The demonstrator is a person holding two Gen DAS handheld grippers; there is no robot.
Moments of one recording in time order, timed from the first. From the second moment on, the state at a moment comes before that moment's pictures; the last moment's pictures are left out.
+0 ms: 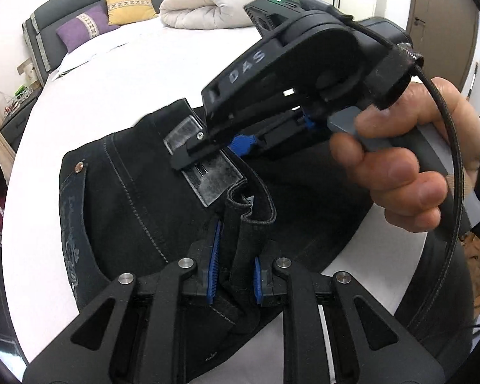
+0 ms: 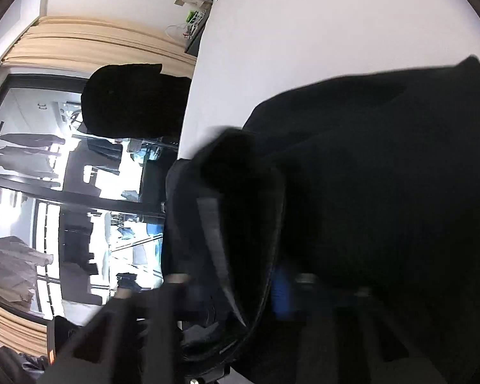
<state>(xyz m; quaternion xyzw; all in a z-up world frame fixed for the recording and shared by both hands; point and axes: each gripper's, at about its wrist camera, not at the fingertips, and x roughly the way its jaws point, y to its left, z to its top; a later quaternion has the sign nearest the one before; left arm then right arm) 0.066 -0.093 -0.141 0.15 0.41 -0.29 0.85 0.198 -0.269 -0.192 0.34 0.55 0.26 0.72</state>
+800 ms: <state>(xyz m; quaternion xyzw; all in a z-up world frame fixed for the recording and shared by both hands) 0.102 -0.256 -0.134 0.18 0.42 -0.36 0.82 0.194 -0.386 -0.187 0.31 0.56 0.20 0.74</state>
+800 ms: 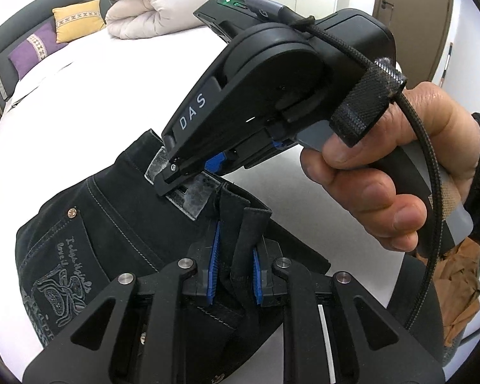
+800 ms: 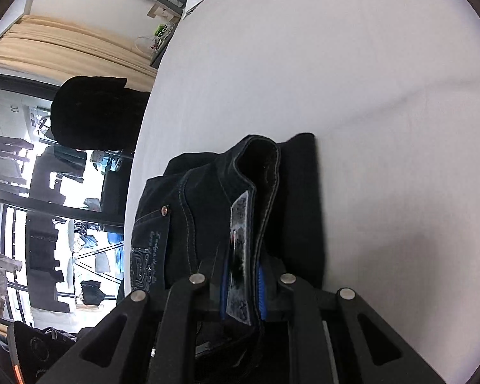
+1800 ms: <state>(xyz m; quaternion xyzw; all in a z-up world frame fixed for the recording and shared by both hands) 0.137 -0.133 -0.098 0.14 0.45 -0.27 0.84 0.130 -0.390 -0.143 0.36 0.49 0.14 0.78</state>
